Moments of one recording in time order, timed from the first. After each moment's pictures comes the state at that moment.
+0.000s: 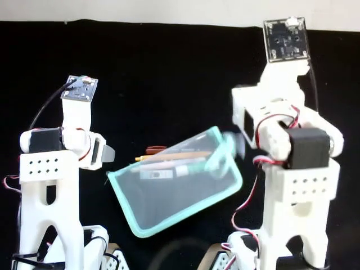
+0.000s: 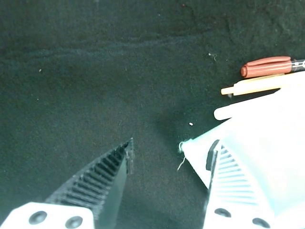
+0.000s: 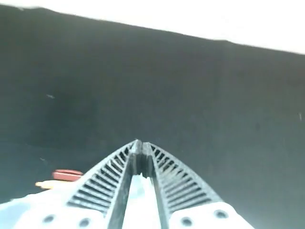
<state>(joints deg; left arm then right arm) -13.1 -36.4 34.8 82.9 -8.7 -9.8 -30.9 -11.6 86.0 4.7</state>
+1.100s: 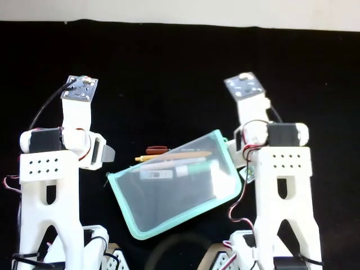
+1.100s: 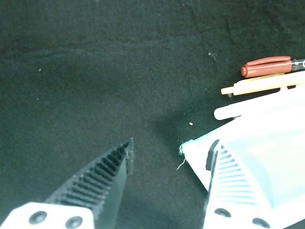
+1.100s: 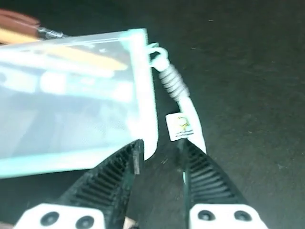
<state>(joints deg) -13.1 -36.4 34.8 82.9 -8.7 -3.3 -30.9 25.1 85.4 19.9</state>
